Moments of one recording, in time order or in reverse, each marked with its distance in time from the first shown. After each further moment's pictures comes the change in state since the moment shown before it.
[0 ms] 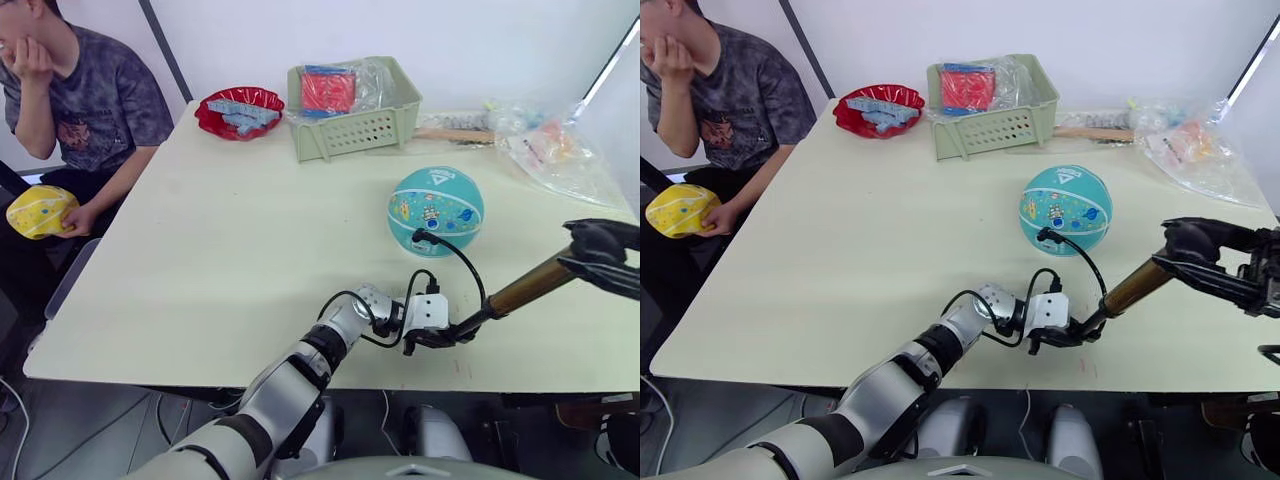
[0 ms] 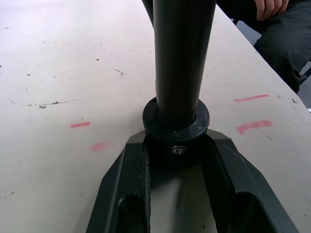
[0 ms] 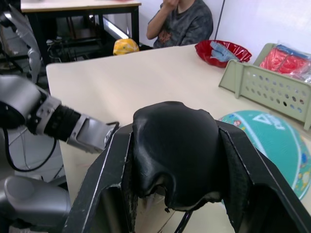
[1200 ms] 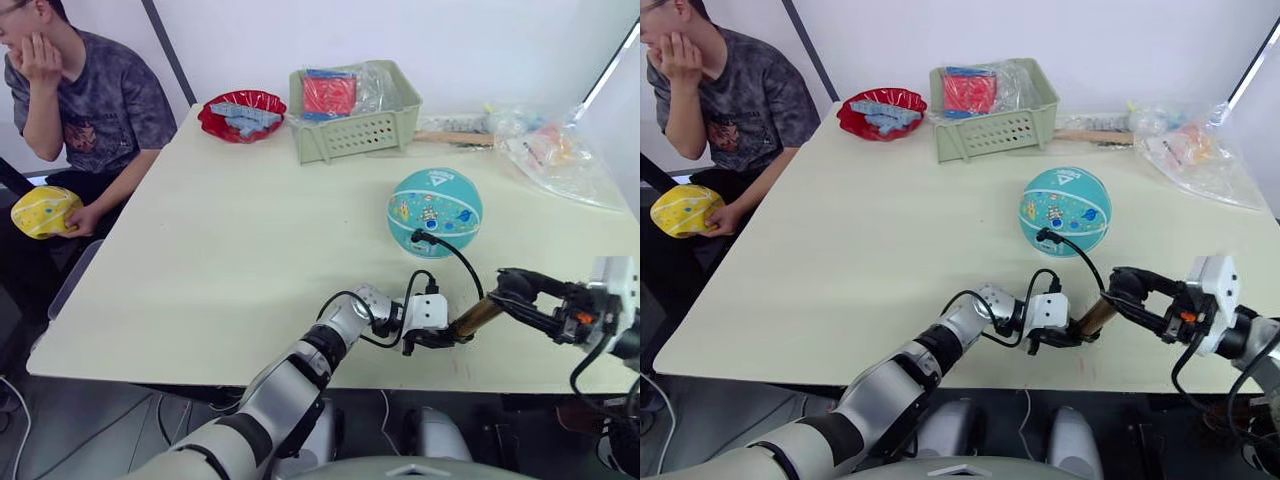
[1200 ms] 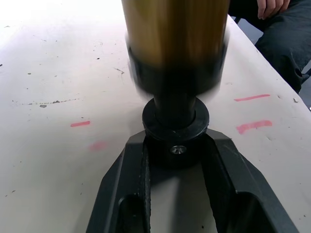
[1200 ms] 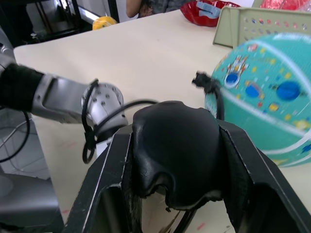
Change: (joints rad) left arm -0.005 -0.001 -0.001 0.009 -0.002 -0.009 0.002; right arm 0.046 0.137 0.247 0.008 -0.180 -0.121 -0.149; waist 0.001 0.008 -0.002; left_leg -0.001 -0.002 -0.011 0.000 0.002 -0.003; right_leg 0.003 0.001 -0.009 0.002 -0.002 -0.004
